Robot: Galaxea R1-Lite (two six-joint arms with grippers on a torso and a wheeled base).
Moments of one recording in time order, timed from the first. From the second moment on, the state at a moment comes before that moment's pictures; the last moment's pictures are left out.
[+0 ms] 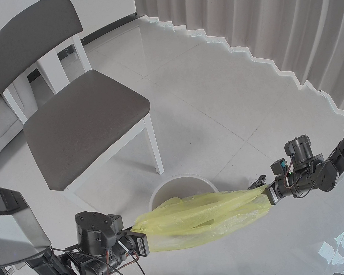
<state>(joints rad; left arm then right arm) -0.63 1.95 -0.26 -1.19 0.17 -0.26 0.23 2.05 -0.78 -0.45 0.17 -0.16</state>
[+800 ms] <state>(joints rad) -0.58 2.17 -0.26 -1.38 0.18 -0.24 0.23 2.17 -0.90 -0.45 0.17 -0.17</state>
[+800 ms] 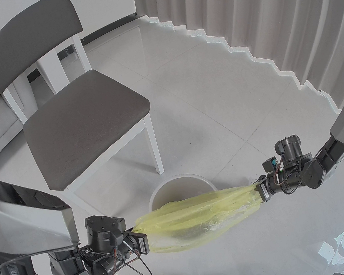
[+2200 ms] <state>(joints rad) -0.48 2.35 -0.44 -1.42 0.14 -0.23 0.25 2.41 -1.16 -0.50 0.25 -0.13</state>
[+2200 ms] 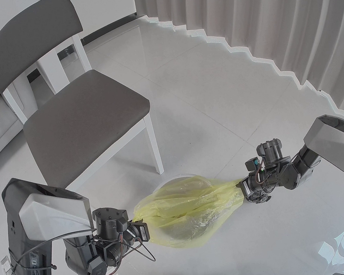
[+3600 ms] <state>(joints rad) -0.52 2.43 -0.38 -1.55 0.16 -0.20 0.17 2.10 -0.94 -0.51 0.27 -0.18</state>
